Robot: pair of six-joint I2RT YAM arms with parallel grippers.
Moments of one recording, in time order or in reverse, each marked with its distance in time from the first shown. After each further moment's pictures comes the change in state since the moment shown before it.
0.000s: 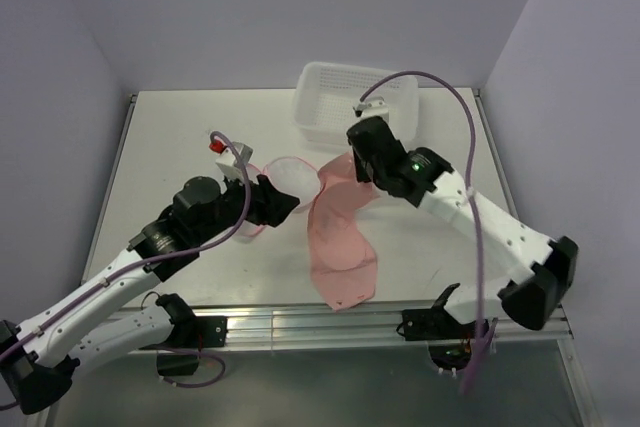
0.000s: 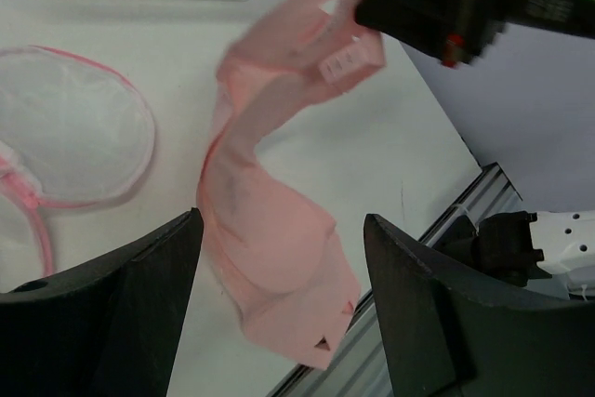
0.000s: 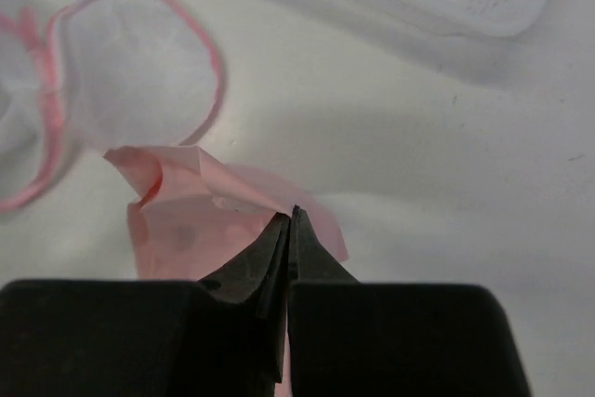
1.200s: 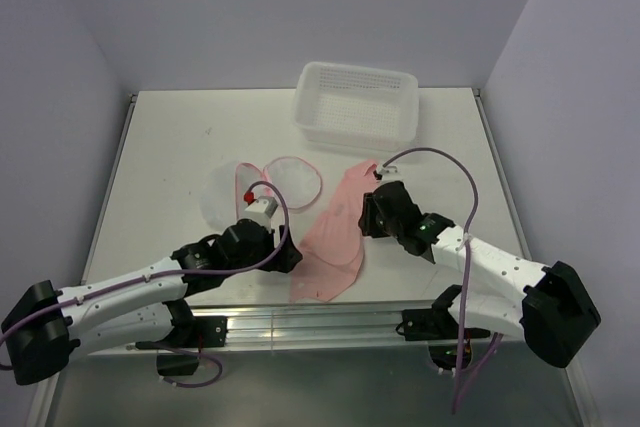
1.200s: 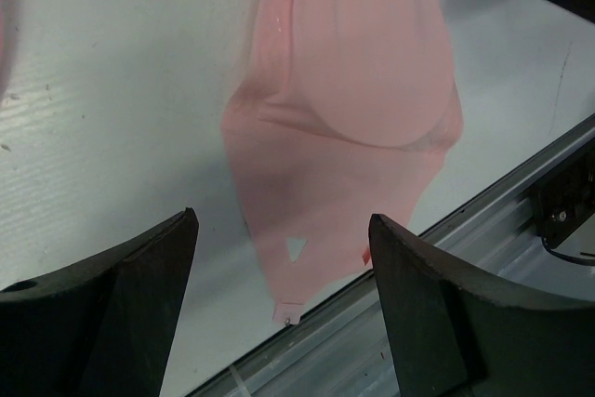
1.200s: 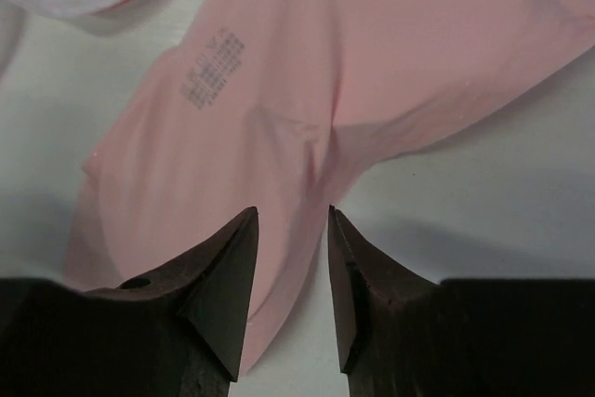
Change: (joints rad) left arm -0.193 0.133 -0.325 0.038 -0.159 -0.180; right arm -0.136 -0.196 -0.763 0.558 -0.336 0.157
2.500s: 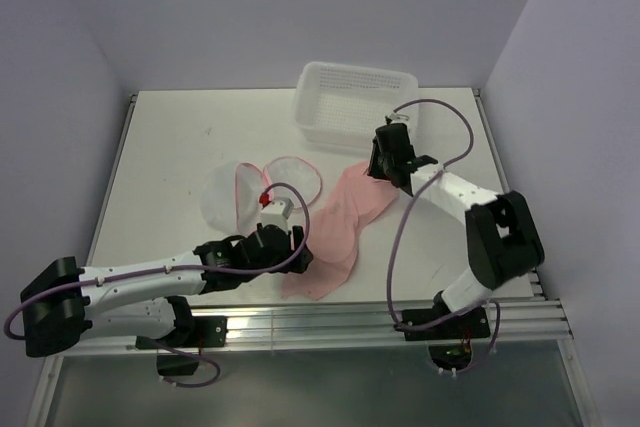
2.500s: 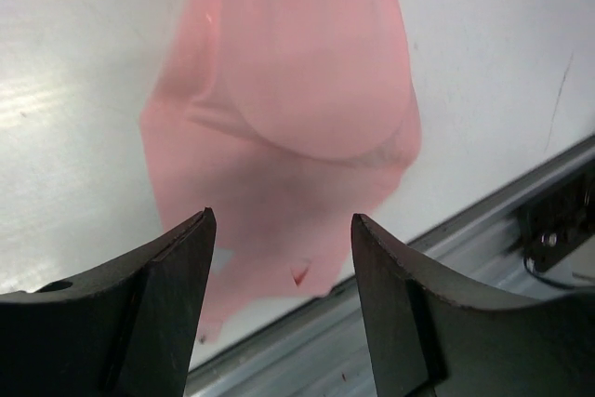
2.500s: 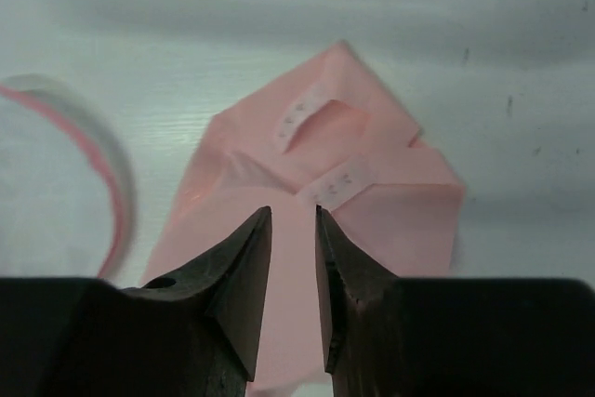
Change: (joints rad) left arm -0.186 0.156 0.119 -0.041 -0.188 -0.137; right arm -0.262 0.420 0.375 0.092 0.035 -0.056
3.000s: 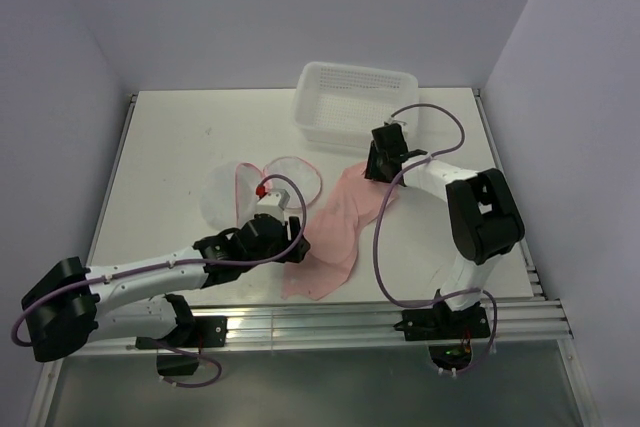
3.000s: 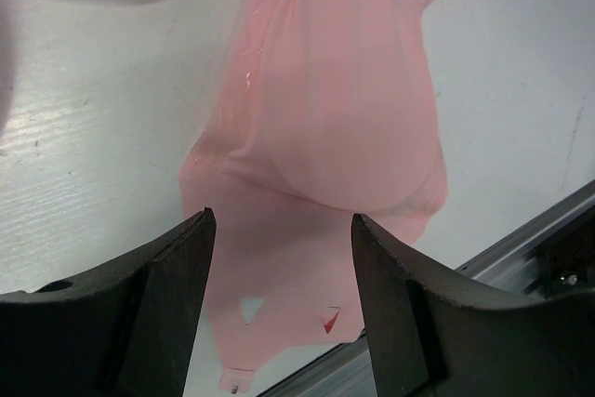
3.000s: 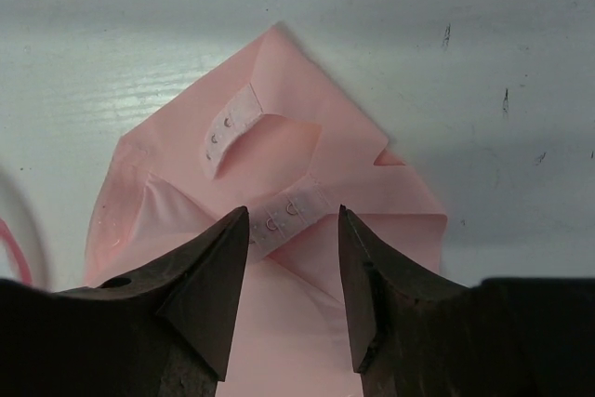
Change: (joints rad) left arm 0.134 0.015 -0.033 0.129 0.063 0.101; right arm -0.062 0.243 0.094 -0.047 0.007 0.010
